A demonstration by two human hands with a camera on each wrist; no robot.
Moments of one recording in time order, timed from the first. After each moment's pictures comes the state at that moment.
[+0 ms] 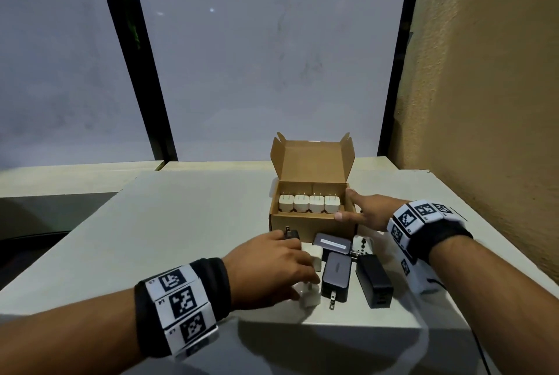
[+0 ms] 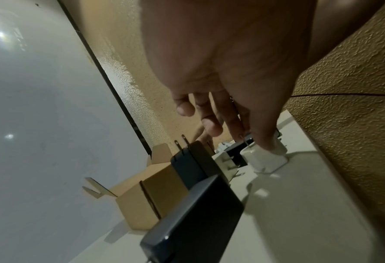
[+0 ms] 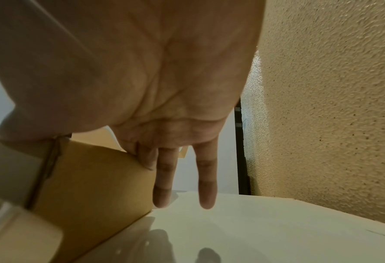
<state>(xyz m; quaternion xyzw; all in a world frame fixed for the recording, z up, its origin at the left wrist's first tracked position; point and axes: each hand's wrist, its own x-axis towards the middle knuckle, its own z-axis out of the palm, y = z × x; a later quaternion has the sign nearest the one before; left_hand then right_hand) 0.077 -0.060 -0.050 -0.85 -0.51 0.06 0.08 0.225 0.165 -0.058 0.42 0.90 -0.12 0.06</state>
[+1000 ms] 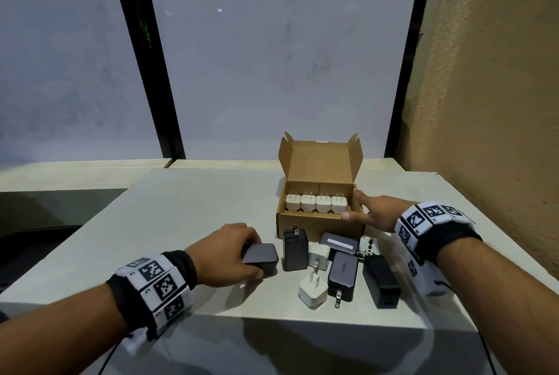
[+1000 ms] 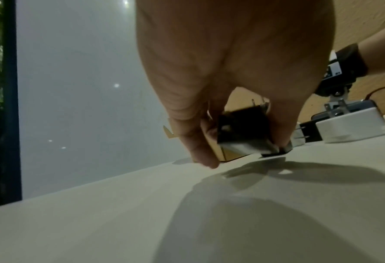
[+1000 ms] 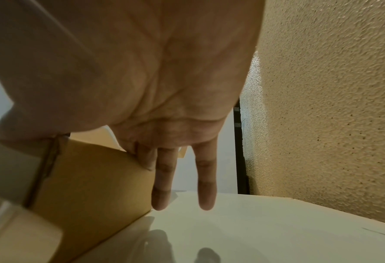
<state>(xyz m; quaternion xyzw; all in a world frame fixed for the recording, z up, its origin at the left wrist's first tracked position) 0.003 -0.074 -0.072 -0.63 -0.77 -0.09 -0.10 0.226 0.162 -0.058 0.41 0.90 -0.11 0.06</state>
